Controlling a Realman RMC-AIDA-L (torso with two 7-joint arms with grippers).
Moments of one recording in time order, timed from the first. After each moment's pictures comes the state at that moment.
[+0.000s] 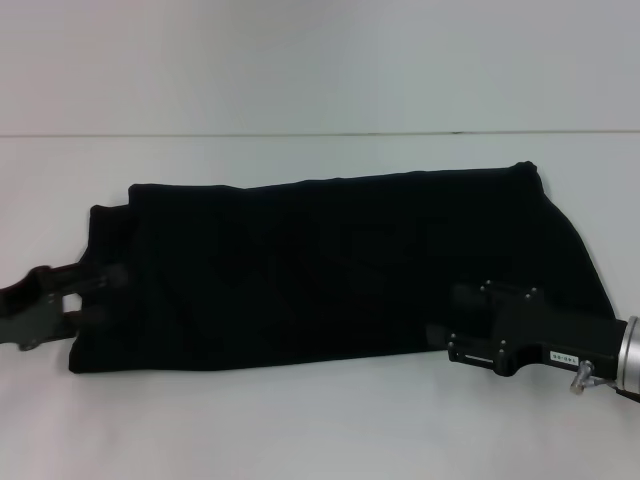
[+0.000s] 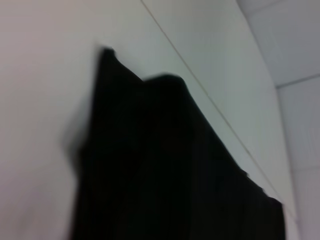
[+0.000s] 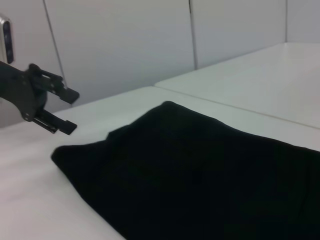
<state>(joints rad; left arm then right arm) -0.50 -2.04 0.17 0.76 2.41 1.60 -2.44 0.51 2.08 -0.78 -0.41 -1.85 -1.28 1.08</state>
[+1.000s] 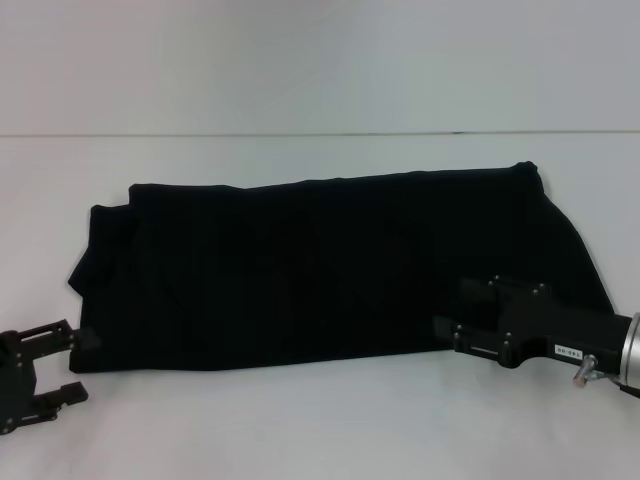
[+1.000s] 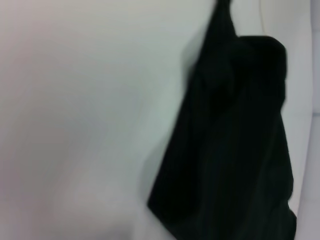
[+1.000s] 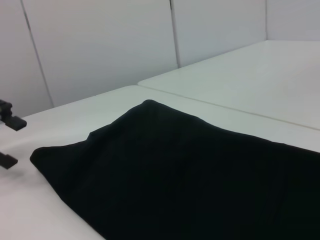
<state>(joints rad) -0.41 -2.04 0.10 0.74 2.50 1.66 -2.66 0.50 2.08 -0.76 -0.41 -1.85 -1.25 1.08</state>
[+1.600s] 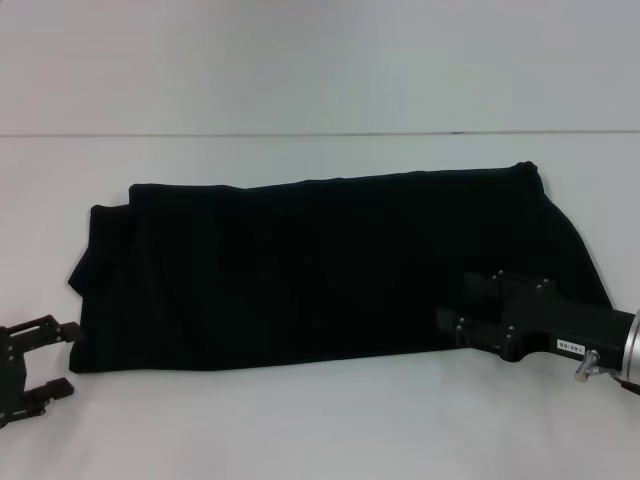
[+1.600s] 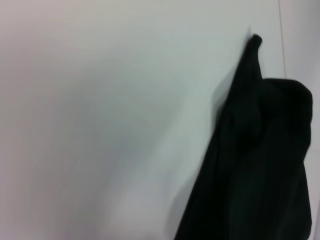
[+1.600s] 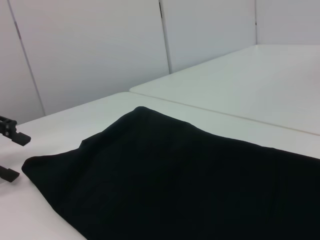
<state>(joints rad) -0.41 -2.04 0.09 0.70 2.49 1.54 -2.70 0.51 2.09 -0.74 -0.41 -1.85 -1.25 1.10</state>
